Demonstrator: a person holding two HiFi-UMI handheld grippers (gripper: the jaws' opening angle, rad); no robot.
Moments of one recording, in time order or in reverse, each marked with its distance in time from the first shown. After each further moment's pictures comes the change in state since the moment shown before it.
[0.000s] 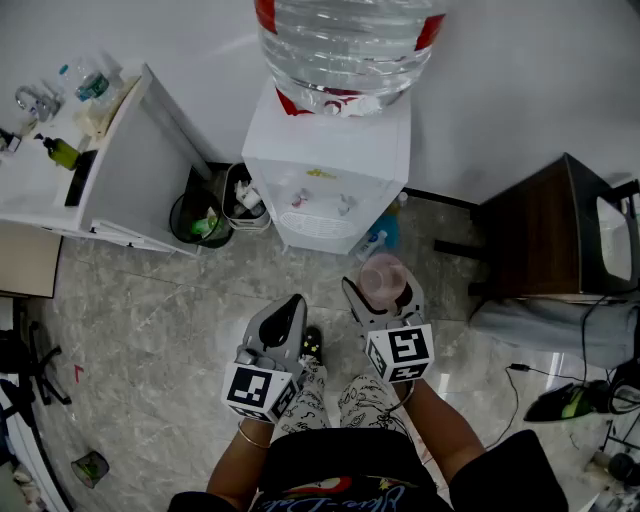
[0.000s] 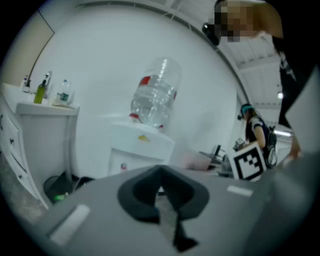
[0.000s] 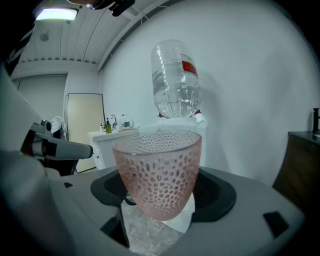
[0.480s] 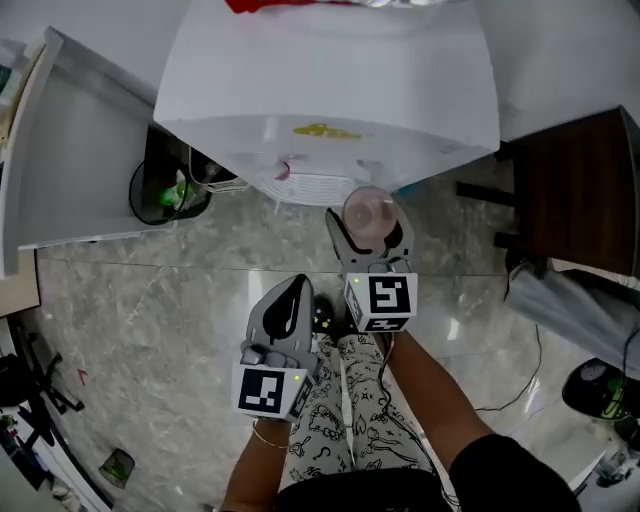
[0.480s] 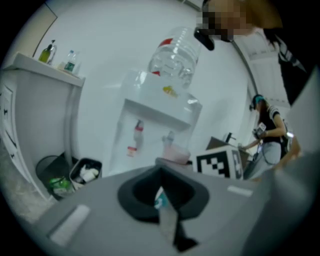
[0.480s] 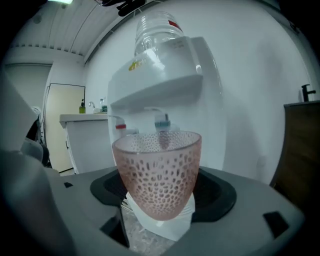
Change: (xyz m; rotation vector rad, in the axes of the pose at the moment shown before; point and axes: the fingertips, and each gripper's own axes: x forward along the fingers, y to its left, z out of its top) left arm 0.119 0.094 -0.120 -0.039 0.074 0.040; right arm 0.202 -0.056 -0.111 0.029 -0.072 -0.144
